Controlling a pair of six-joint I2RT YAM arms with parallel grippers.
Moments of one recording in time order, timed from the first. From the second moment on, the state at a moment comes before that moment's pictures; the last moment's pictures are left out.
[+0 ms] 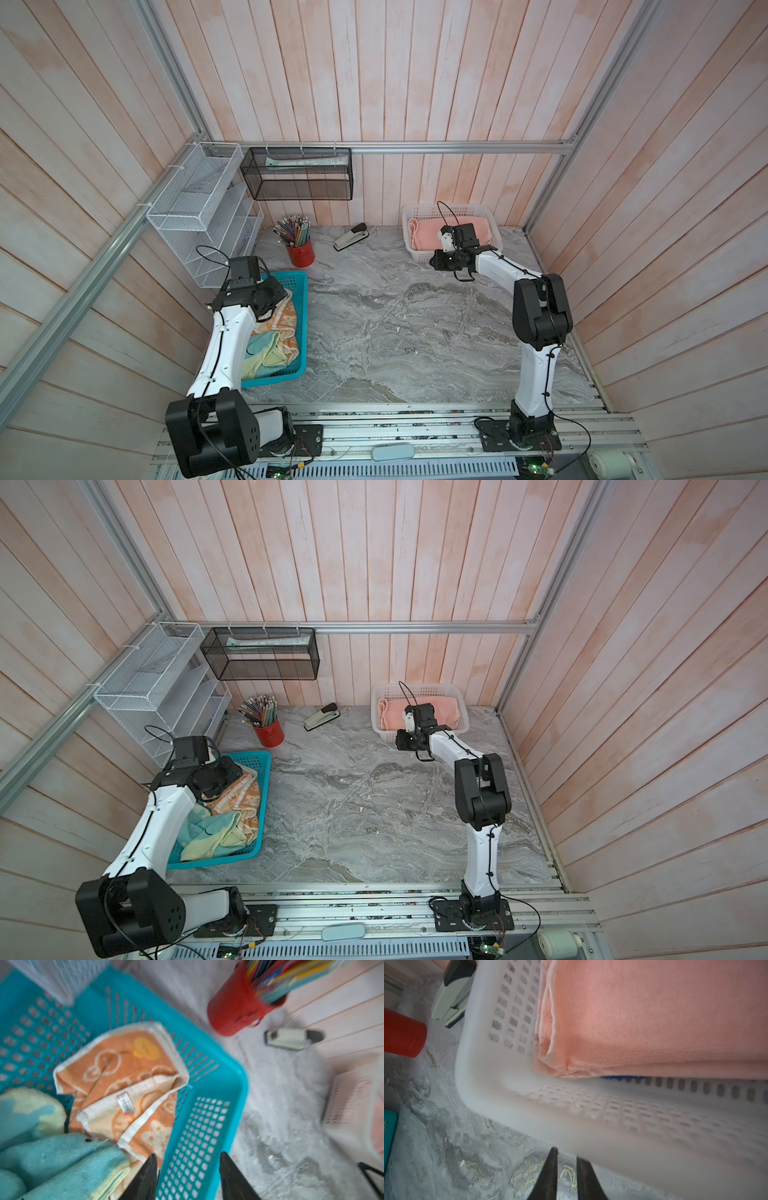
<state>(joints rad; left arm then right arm) 0.19 1.28 0.98 -0.67 0.11 -0.53 0.28 2.05 1.53 -0.36 -0.30 0.23</state>
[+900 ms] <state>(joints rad) 0.17 1.22 1.14 -0.68 0.12 -0.53 0.37 1.57 1.15 -0.31 -0.34 0.33</state>
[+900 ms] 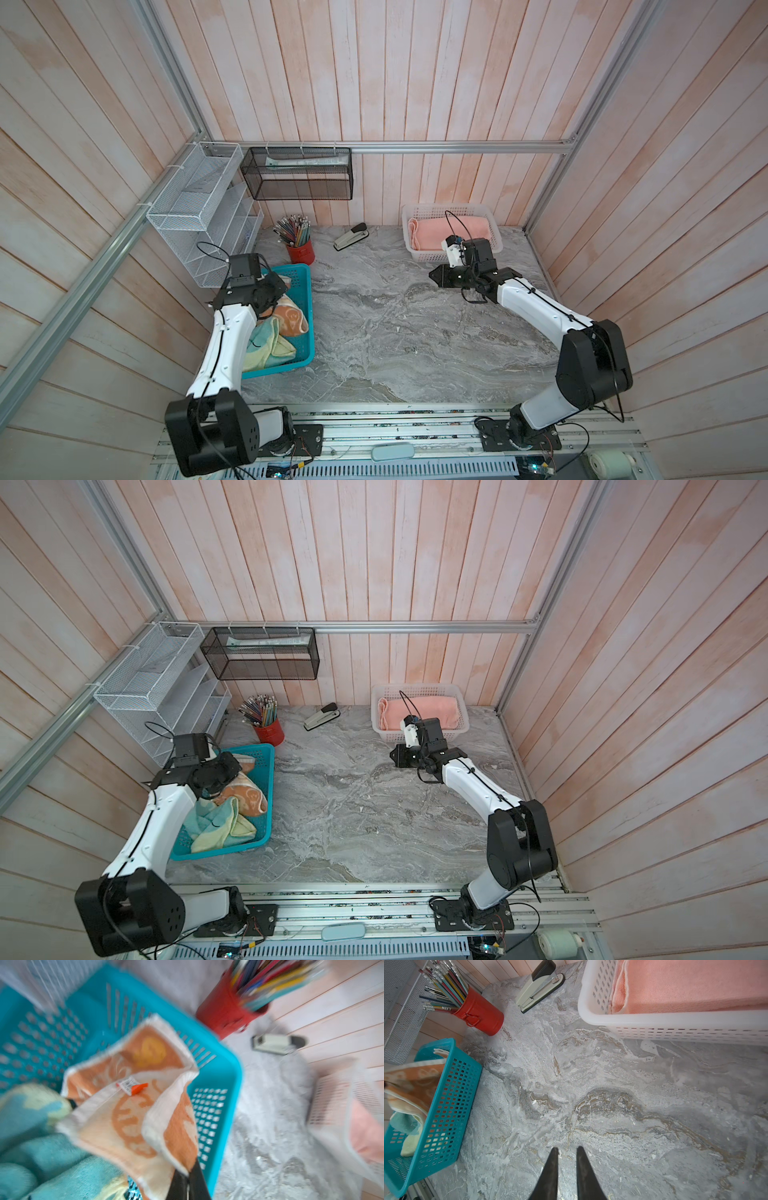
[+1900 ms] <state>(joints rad) -0.58 1.51 1.64 -0.51 0.35 -0.52 0.30 1.16 0.91 -0.37 -0.25 0.40</state>
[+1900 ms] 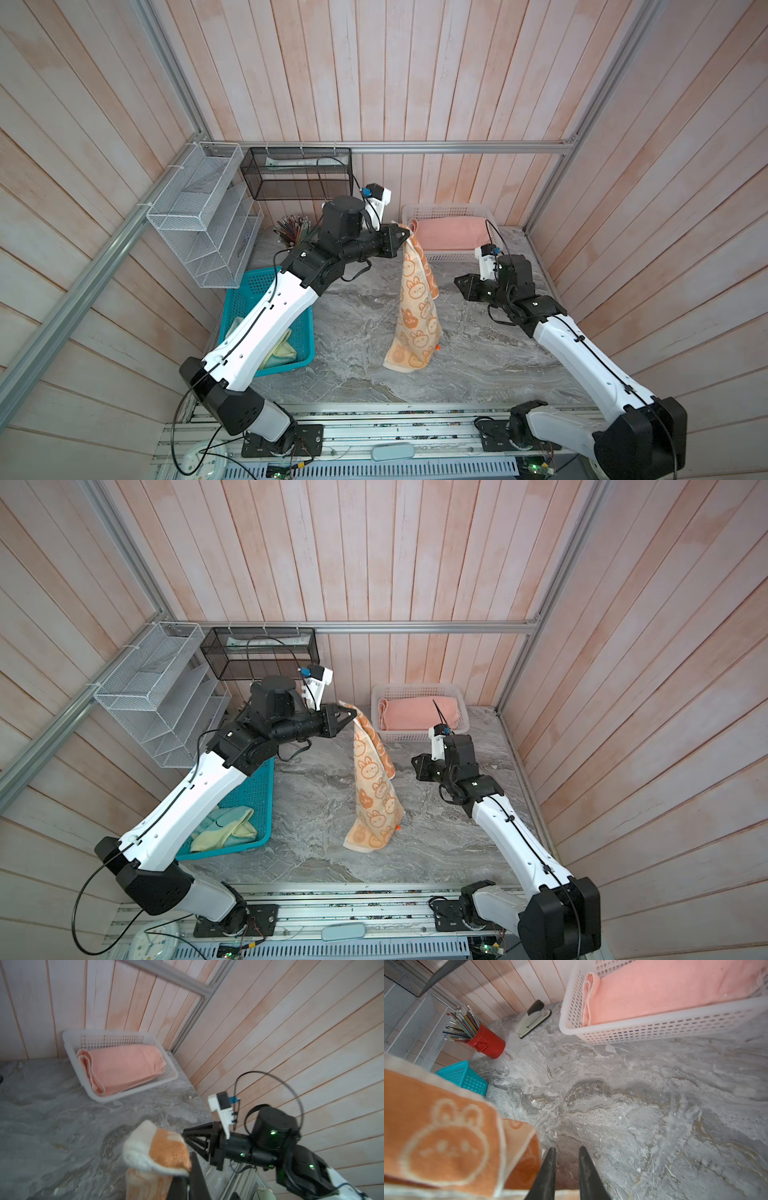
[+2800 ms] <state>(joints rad) -0.23 1.55 0.93 -0.44 0.28 -0.60 0.55 1.94 1.33 -0.32 -0.30 0.36</state>
